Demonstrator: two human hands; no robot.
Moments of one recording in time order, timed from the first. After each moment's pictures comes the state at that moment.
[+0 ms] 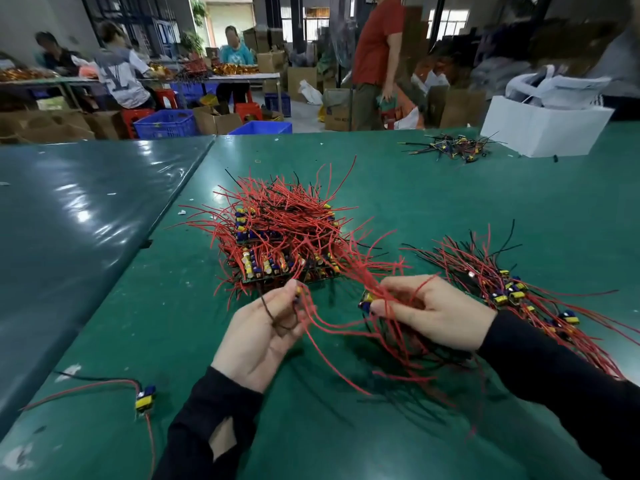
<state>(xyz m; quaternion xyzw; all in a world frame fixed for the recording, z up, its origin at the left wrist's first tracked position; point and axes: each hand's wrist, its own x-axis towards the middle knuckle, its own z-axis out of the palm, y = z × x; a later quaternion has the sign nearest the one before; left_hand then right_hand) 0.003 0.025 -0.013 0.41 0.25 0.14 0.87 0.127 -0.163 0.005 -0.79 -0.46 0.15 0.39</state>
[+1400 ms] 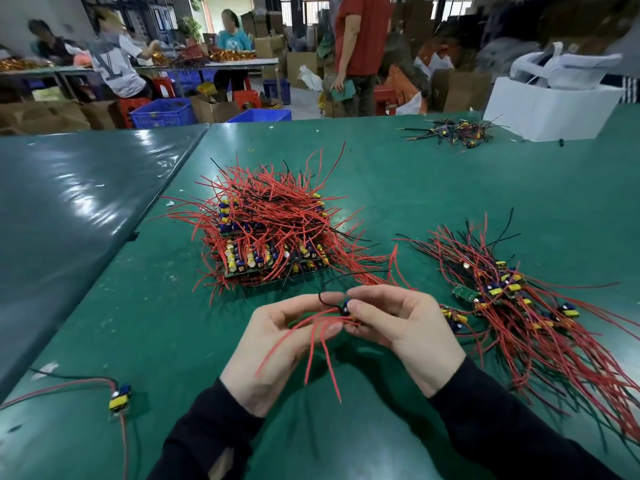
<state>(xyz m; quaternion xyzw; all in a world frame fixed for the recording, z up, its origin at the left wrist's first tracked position) 0.000 -0.007 -0.022 0.60 0.10 0.12 0.78 0.085 -0.144 -0.025 -0.57 -0.14 0.24 0.77</state>
